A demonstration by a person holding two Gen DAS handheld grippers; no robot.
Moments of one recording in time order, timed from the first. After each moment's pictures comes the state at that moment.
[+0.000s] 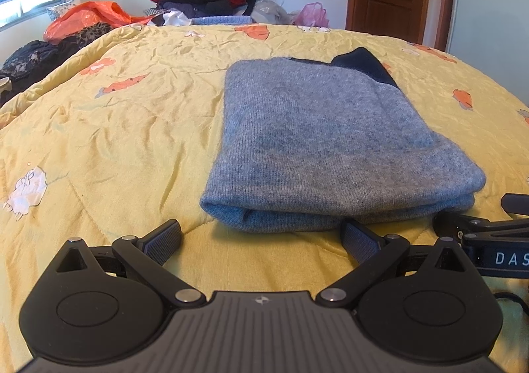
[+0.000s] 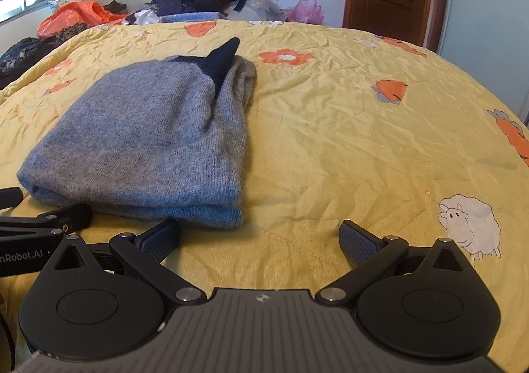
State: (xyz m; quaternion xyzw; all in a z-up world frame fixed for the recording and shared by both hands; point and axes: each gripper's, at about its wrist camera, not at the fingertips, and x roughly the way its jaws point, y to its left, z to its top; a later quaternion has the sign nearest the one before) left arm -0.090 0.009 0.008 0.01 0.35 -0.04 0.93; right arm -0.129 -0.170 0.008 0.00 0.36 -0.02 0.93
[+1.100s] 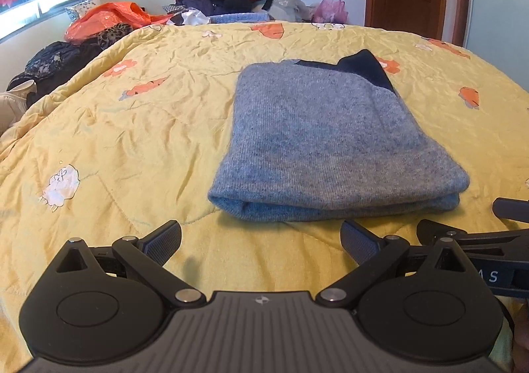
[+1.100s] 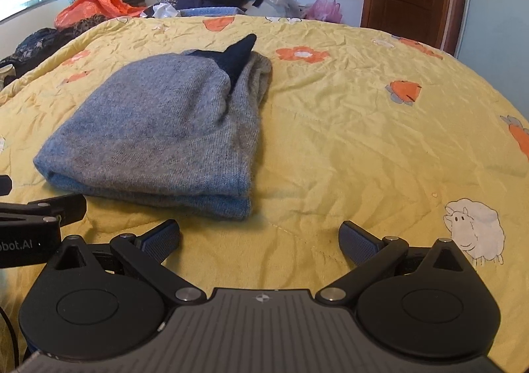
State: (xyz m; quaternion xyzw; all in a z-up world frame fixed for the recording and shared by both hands) left arm -0.110 -0.009 0.033 0.03 0.37 0.01 0.93; right arm -0.133 -0.176 0.011 -0.01 0.36 0.02 0.93
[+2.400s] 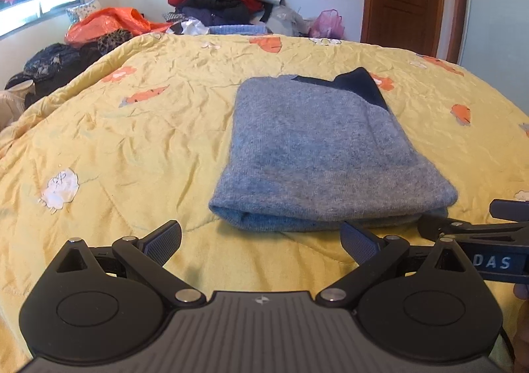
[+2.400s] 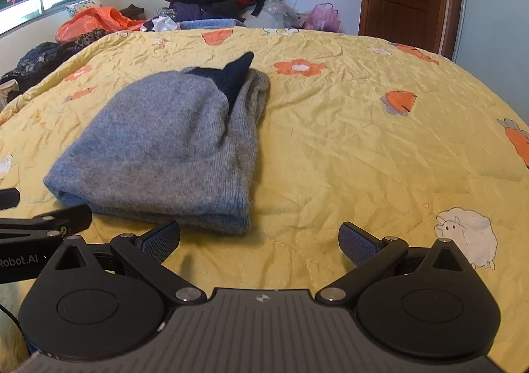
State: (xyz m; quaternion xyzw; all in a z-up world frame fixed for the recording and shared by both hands) left arm -0.117 0.000 0.042 0.01 0.35 0.00 0.94; right arm -0.137 -0.180 0.028 0.01 0.35 0.02 0.94
